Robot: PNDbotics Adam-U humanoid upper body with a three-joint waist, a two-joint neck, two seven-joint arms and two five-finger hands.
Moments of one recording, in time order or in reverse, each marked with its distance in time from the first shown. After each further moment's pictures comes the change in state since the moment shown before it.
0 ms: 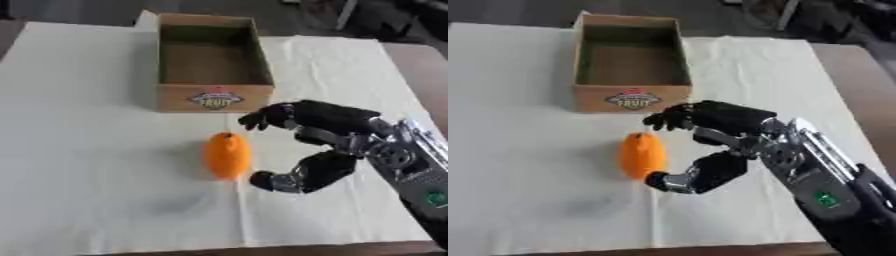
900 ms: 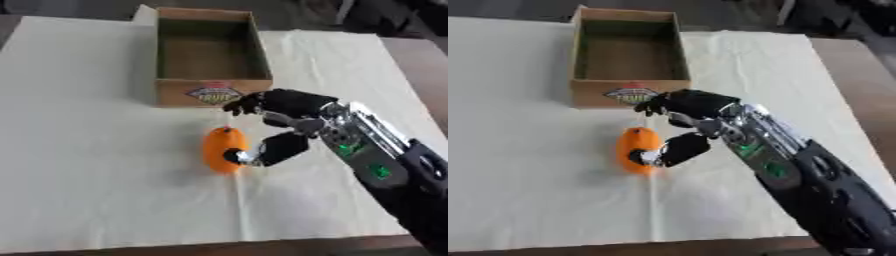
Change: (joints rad) left arm -0.009 0.000 -0.007 0.000 0.002 0.010 -0.015; right arm -0.065 0.052 0.058 0.184 0.170 0.019 -0.019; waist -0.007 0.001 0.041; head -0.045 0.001
